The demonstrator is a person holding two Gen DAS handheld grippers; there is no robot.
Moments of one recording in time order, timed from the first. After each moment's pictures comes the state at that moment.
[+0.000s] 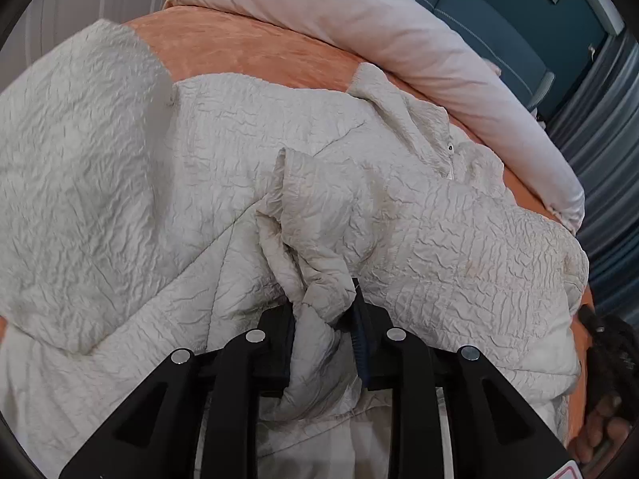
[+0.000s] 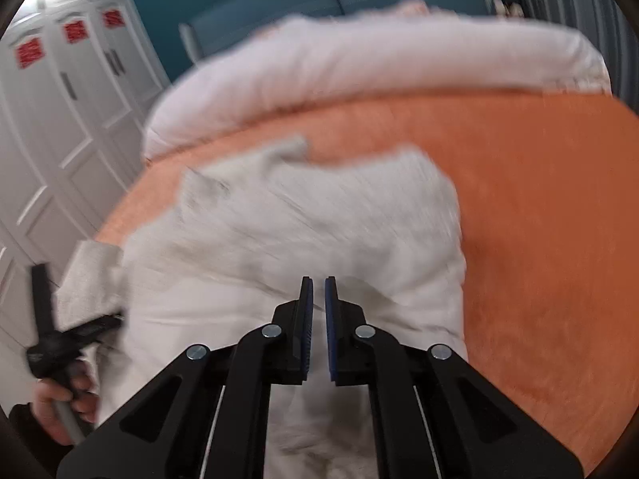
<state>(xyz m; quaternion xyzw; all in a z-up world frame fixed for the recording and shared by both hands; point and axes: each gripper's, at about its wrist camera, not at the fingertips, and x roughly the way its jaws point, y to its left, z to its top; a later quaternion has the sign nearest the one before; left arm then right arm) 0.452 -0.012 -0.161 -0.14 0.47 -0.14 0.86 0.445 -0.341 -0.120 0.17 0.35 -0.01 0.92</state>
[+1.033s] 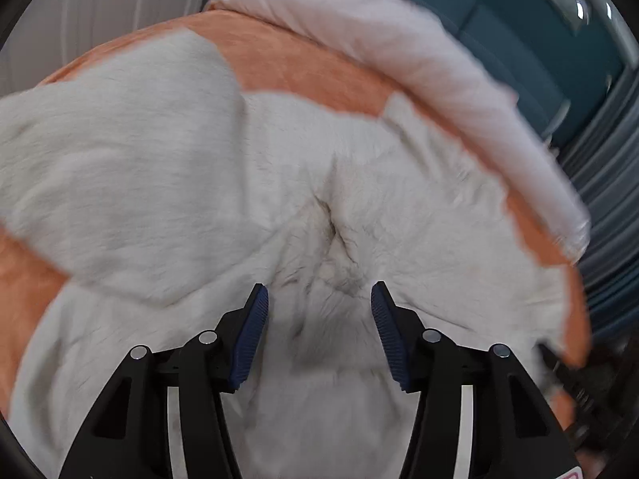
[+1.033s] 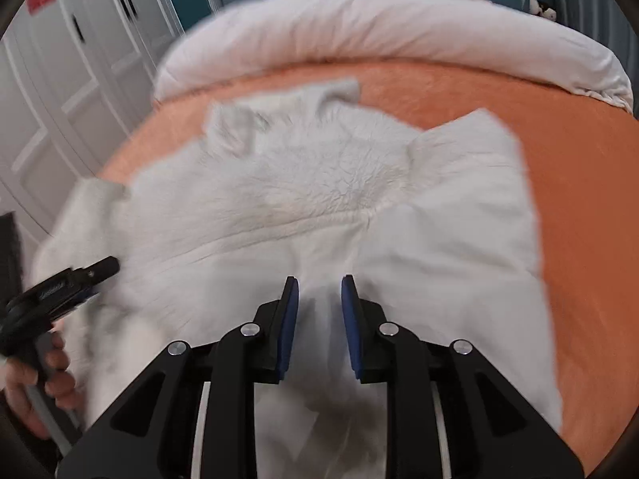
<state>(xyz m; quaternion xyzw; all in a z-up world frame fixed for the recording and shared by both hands) 0.418 0.044 -0.119 -0.20 0.45 -0.10 0.86 0.449 -0.287 -0.120 0.13 0.42 0.01 0.90</state>
